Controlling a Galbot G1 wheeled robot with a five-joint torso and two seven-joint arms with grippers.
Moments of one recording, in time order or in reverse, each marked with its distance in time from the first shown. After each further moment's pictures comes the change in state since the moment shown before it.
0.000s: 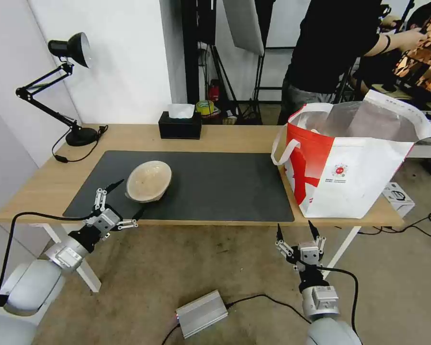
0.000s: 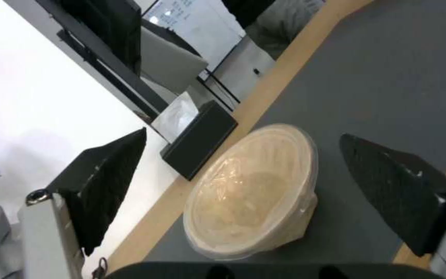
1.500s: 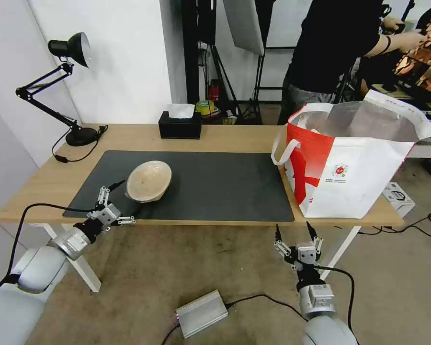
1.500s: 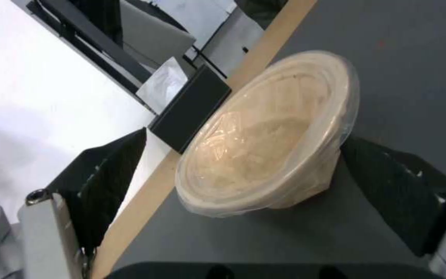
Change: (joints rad) left arm -0.181 0.044 0.114 0.205 0.009 -0.016 0.030; right arm 0.019 0.017 -0.008 -0.031 -0.004 -0.002 -0.001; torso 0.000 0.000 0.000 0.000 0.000
